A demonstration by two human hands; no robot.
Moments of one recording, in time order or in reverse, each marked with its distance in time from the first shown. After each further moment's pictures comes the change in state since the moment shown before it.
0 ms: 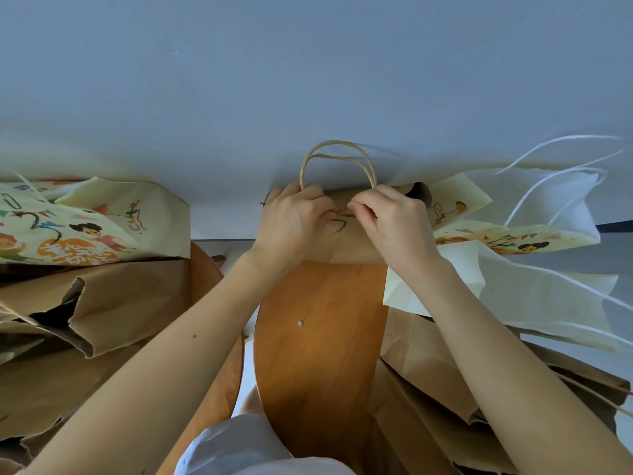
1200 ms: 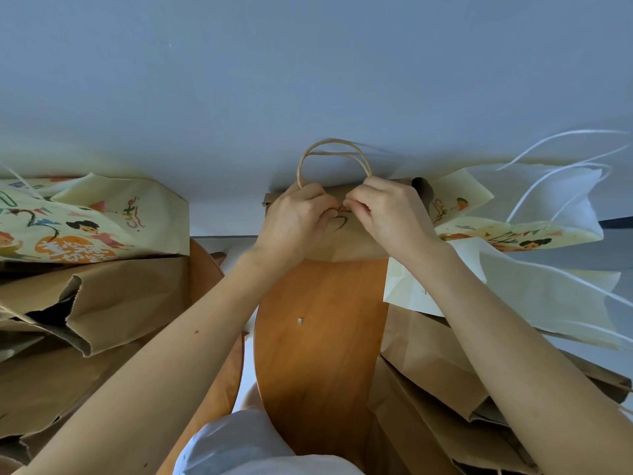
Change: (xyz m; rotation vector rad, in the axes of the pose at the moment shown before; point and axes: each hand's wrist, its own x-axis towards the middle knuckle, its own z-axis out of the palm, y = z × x) left_hand -0.001 0.002 0.005 -0.191 0.006 -0.002; right_hand 0.010 0.009 0.006 -0.013 -0.133 -0.080
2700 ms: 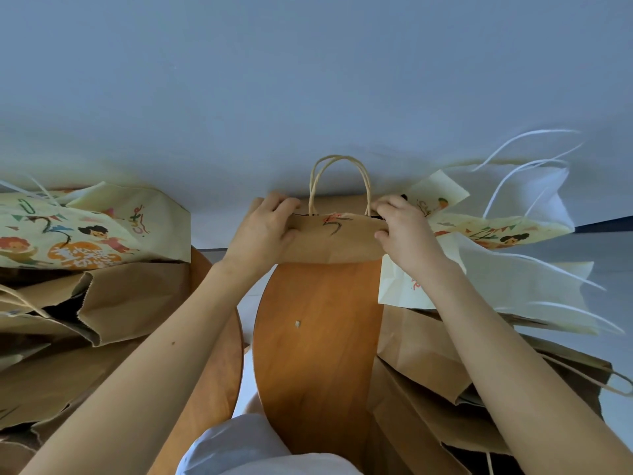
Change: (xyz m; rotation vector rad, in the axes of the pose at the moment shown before) left_hand -0.026 -0.008 -0.026 0.134 -0.242 -0.176; right_hand -0.036 0.009 -0.026 0.023 -0.369 0.440
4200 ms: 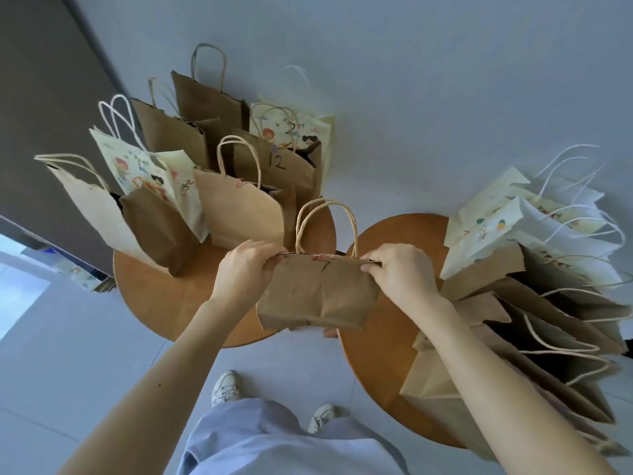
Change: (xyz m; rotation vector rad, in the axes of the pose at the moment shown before) left_hand -0.421 0.044 -0.078 0.092 0.474 -0.254; right_hand -0.291 -0.174 0.071 -0.125 0.168 -0.466
